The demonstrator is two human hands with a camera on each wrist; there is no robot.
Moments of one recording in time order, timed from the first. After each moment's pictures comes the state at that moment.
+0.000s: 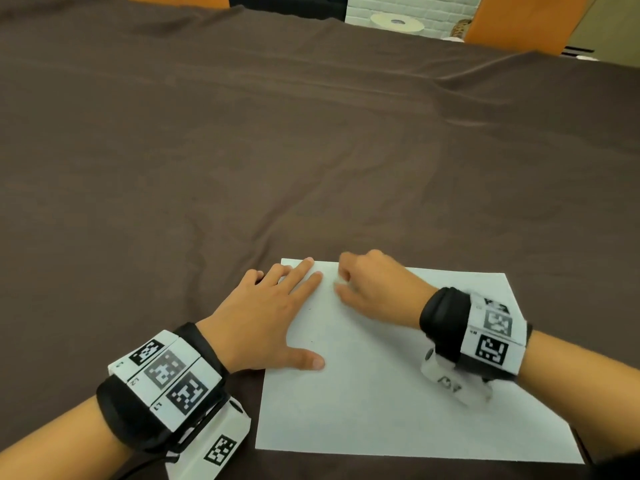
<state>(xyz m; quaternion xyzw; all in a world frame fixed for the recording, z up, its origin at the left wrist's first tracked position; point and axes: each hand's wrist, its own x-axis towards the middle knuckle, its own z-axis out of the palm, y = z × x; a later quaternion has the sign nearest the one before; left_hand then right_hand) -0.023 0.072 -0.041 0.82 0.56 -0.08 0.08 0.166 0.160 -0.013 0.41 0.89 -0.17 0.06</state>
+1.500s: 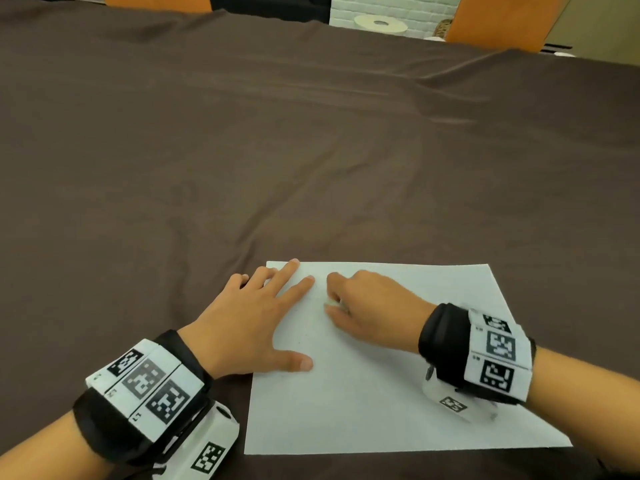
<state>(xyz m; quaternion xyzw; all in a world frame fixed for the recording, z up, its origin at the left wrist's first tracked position) -0.022 0.072 -0.042 0.82 0.56 -0.09 0.08 0.181 0.137 -0.008 0.37 0.91 -0.15 0.10</state>
